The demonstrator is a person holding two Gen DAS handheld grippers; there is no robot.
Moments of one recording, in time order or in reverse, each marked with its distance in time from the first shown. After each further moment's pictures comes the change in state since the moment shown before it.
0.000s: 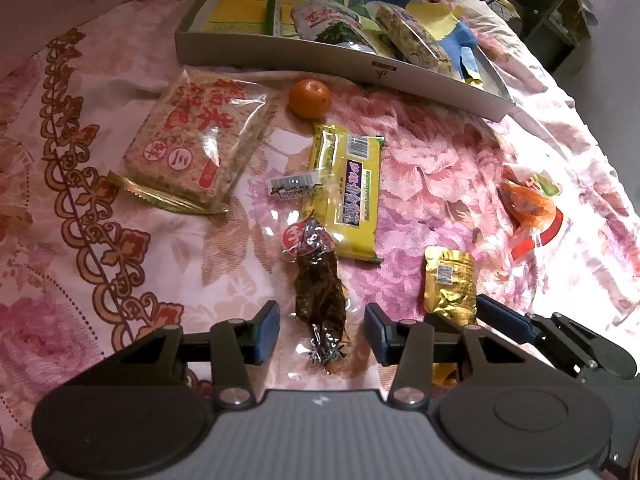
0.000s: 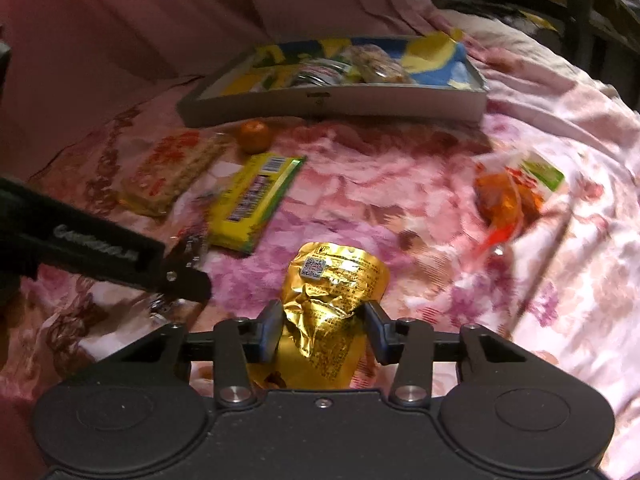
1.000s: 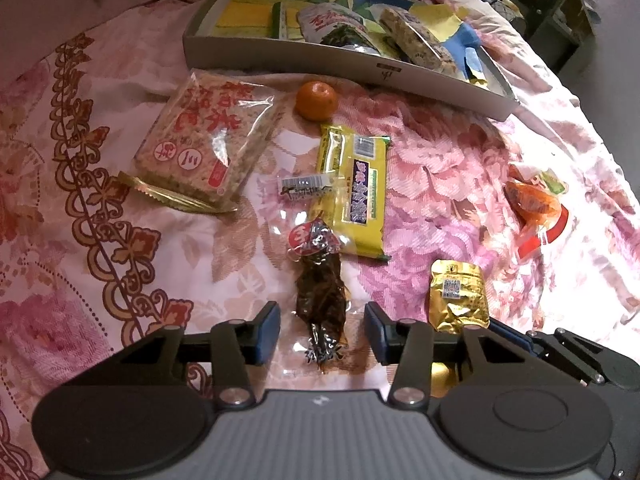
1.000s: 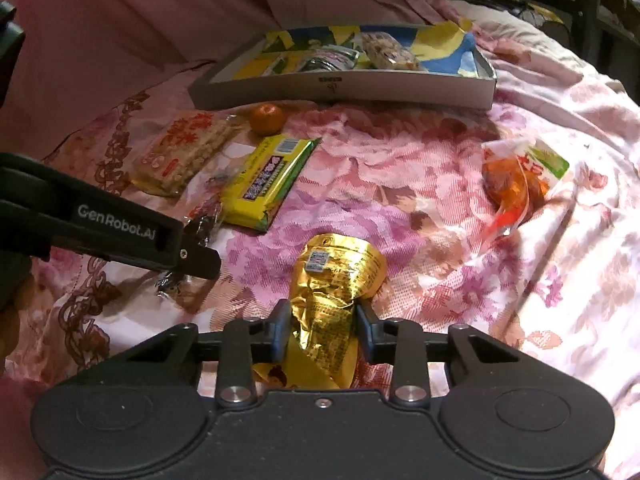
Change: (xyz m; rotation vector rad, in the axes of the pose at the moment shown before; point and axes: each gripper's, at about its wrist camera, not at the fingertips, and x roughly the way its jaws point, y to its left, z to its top) left arm -0.003 -0.002 -0.002 0.004 -0.014 0.027; right arm -0.004 0.004 -0.006 -0.003 0.048 0.003
